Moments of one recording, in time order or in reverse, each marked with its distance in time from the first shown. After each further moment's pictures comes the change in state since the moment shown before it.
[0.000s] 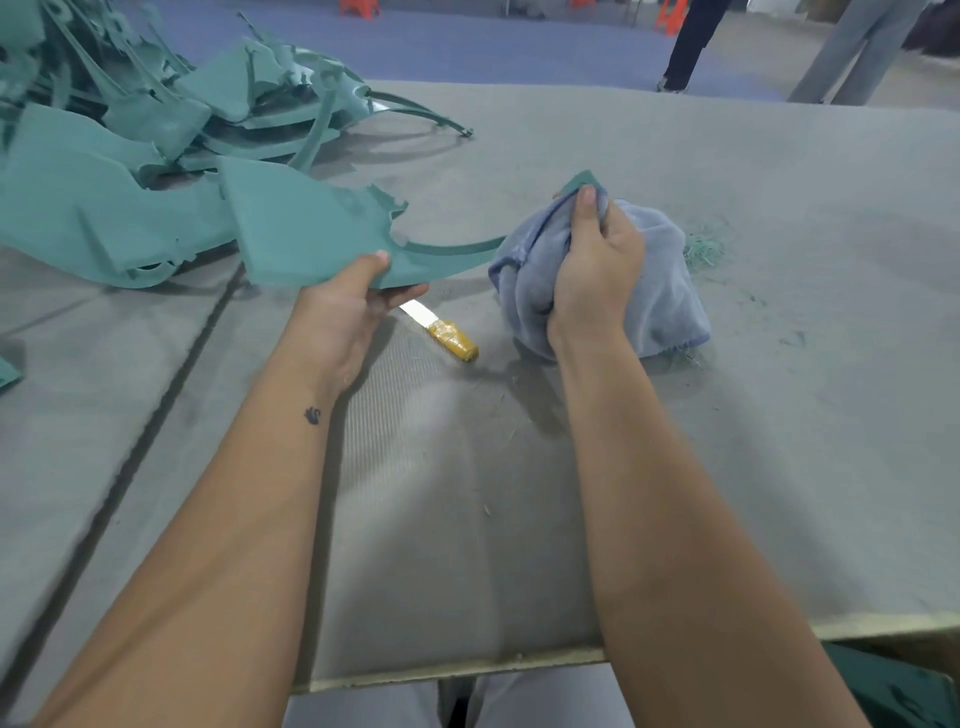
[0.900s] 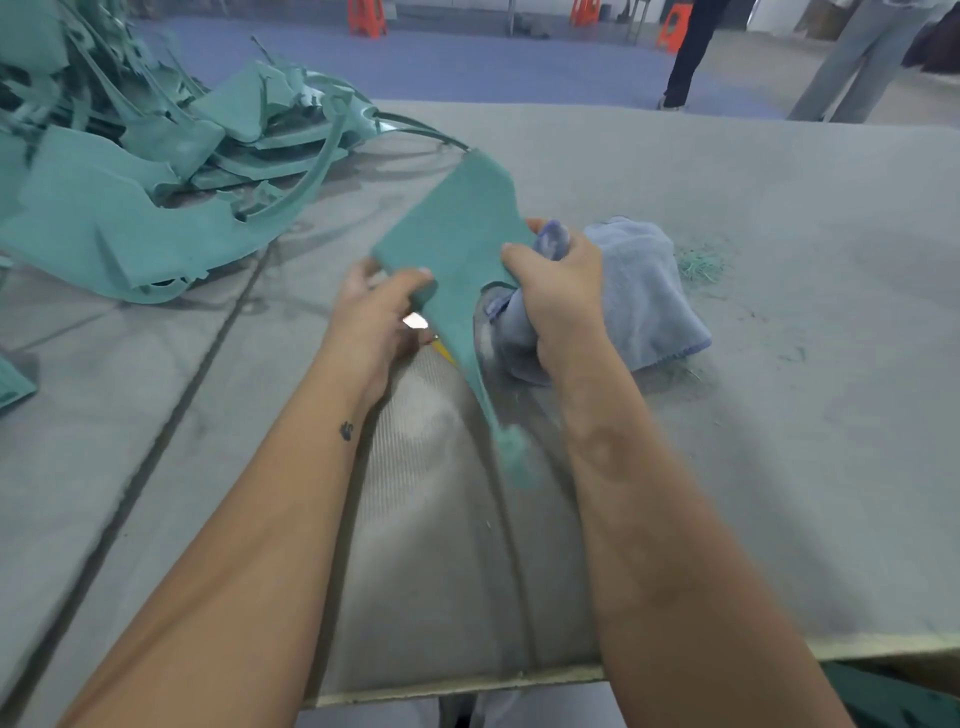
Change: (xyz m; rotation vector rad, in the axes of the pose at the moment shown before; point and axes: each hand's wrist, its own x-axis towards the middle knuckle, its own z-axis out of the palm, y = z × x) left_hand -0.007 -0.002 0.015 0.175 0.048 -0.102; right_hand -0.013 -0.006 0.012 -0.216 -0.166 0.146
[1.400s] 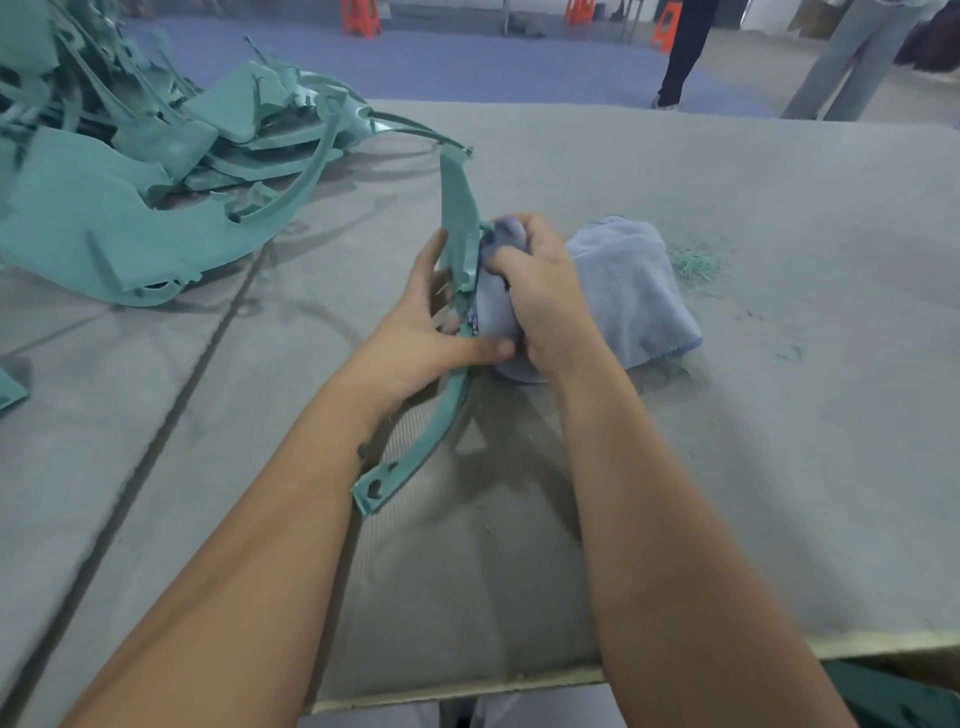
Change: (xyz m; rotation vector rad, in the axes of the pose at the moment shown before) left_hand -0.013 -0.009 0.012 0.259 -0.454 0.131; right_hand -0.009 -0.010 0.006 0.098 -0.255 0.041
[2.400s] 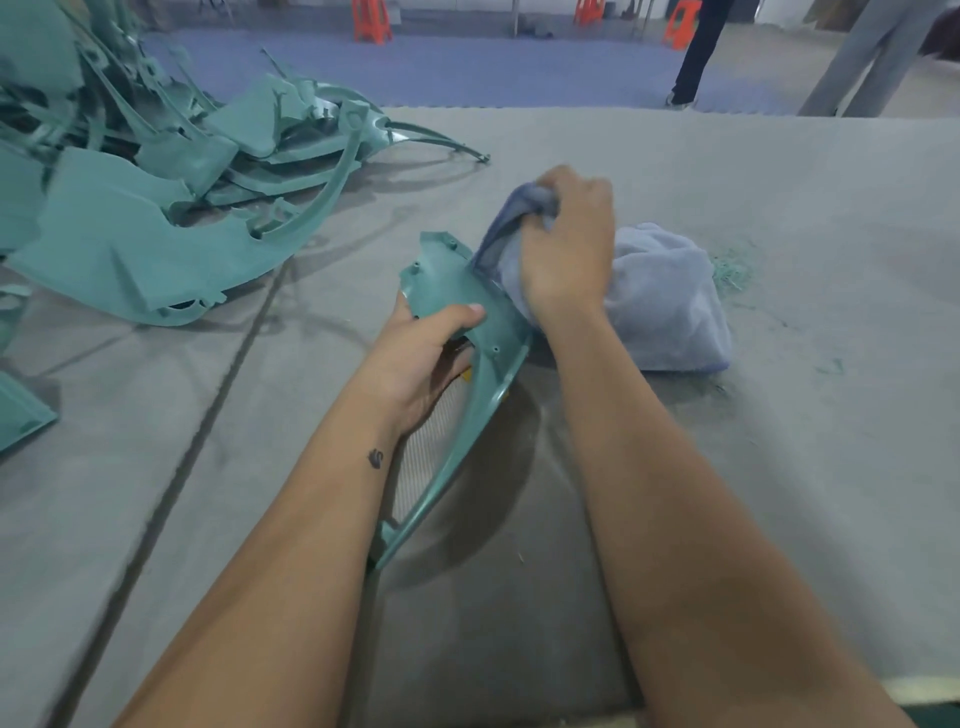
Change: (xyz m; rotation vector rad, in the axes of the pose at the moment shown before) left_hand 0.010 0.002 -0.010 -0.438 0.217 -0.157; right_hand 0.060 0.006 0.006 -0.800 0.397 -0.382
